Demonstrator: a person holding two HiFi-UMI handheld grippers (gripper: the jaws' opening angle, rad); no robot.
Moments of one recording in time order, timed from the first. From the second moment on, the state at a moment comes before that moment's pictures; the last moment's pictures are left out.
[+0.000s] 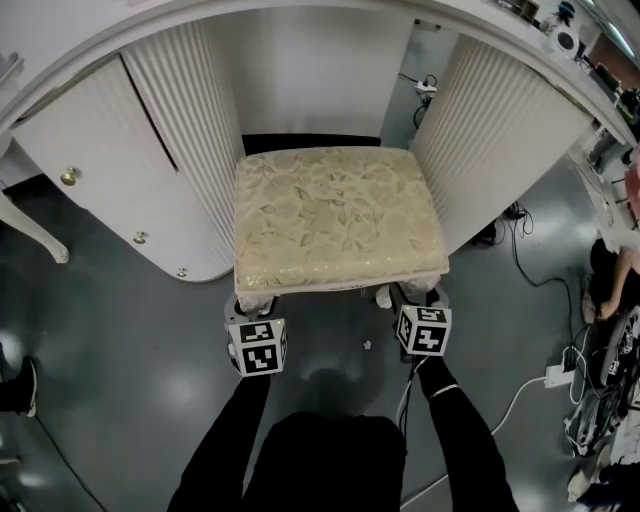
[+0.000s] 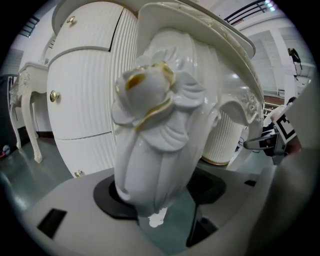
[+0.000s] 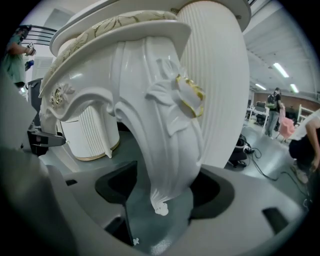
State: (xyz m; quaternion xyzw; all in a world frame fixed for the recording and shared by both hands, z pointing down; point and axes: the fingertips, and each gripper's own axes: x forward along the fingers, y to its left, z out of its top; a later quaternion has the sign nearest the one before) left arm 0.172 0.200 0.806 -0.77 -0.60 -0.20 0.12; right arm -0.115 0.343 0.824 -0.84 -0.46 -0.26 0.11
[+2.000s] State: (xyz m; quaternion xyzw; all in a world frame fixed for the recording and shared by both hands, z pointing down) left arm 0.181 0.189 0.802 -0.79 -0.55 -0.22 0.16; right arm -0.131 0.329 0.813 -0.81 -0.48 -0.31 0.12
